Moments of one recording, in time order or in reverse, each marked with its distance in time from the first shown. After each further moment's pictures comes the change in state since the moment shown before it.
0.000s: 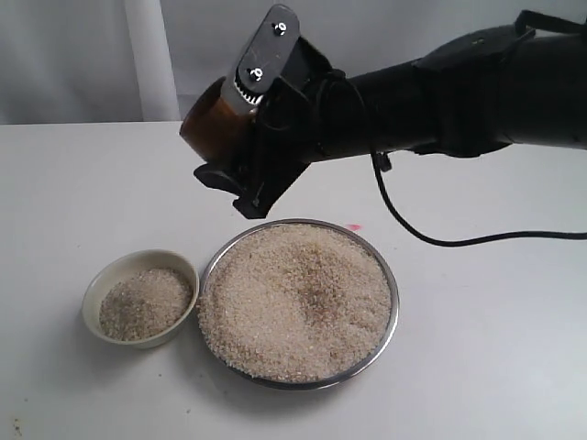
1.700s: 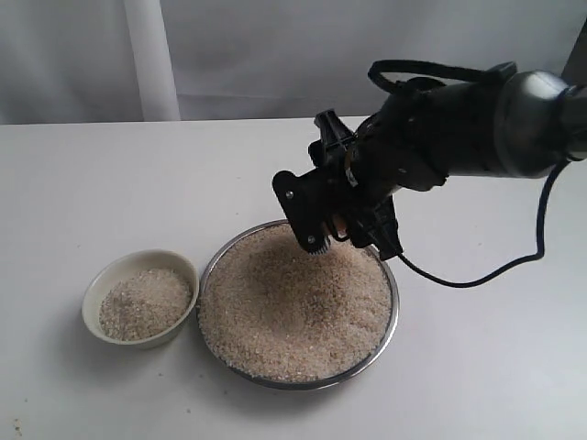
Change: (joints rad) left arm 0.000 0.000 0.000 0.000 0.000 0.000; right arm 0.043 0.155 -0.036 -1.876 0.035 0.837
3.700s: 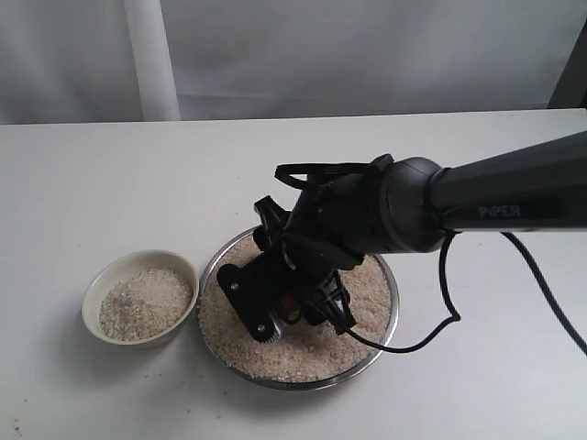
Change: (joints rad) left arm 0.000 0.000 0.000 0.000 0.000 0.000; right arm 0.171 0.163 -0.001 0.041 -0.002 0.004
